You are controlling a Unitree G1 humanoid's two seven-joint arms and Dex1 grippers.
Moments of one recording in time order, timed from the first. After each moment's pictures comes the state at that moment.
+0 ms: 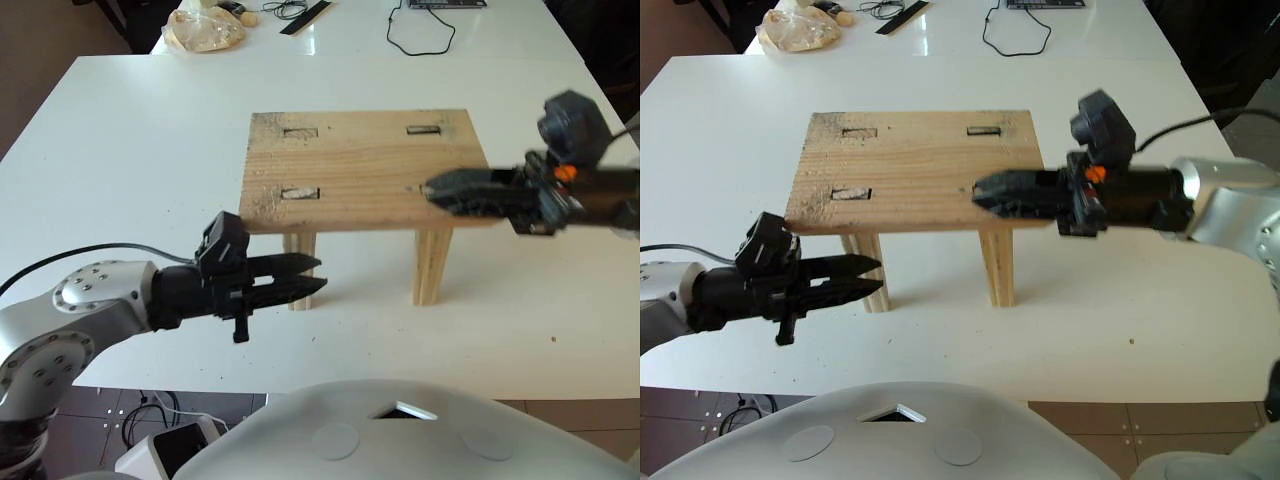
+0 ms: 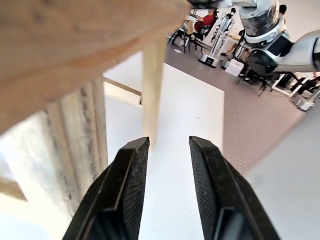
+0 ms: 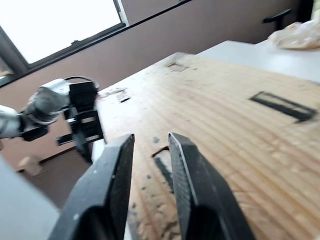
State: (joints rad) left arm 0.12 0.92 0.11 -0.70 -1.17 0.73 -0.71; right arm -0.50 -1.00 0.05 -0.30 1.37 0.87 0.58
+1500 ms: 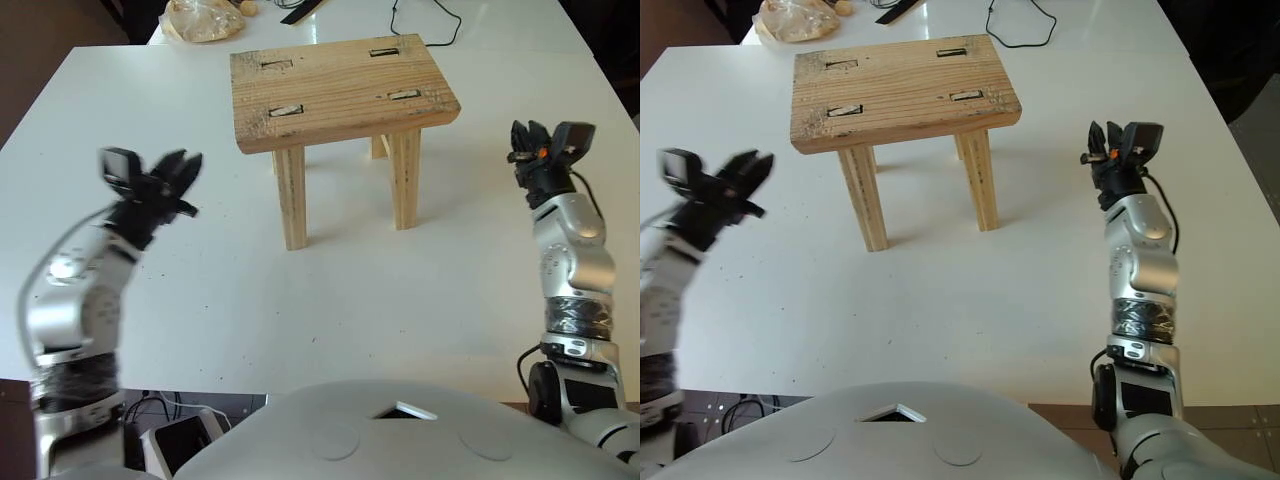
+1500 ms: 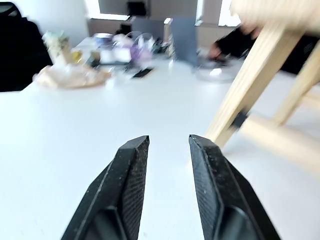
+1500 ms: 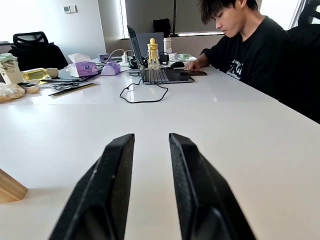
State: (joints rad) left arm 0.05 0.48 0.17 -0.11 -0.44 0.27 -0.38; right arm -0.21 -0.32 -0.20 0.17 0.30 0.10 0.18
